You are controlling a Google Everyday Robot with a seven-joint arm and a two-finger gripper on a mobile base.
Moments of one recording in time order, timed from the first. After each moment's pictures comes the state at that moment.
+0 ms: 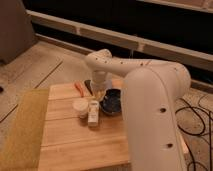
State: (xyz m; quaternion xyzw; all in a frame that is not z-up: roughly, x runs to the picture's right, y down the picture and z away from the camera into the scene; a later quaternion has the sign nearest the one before) arm -0.038 0.050 0.852 -0.31 0.25 0.63 0.67
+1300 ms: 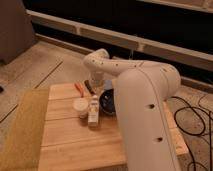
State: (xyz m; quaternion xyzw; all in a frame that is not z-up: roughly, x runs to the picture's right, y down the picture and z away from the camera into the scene) arm -0.050 0.014 0.904 -0.28 0.15 0.61 0.73
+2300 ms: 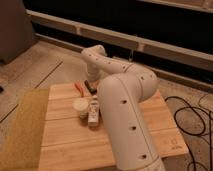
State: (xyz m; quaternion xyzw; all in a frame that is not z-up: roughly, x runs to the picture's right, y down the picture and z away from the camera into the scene) arm -0.073 0.003 0.953 -0.31 0.19 0.54 0.76
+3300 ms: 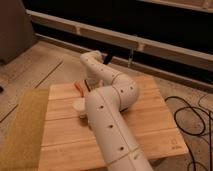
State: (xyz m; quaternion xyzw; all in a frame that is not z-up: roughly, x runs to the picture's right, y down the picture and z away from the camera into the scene) arm -0.079 0.019 1.020 -0.34 0.21 0.50 0.77
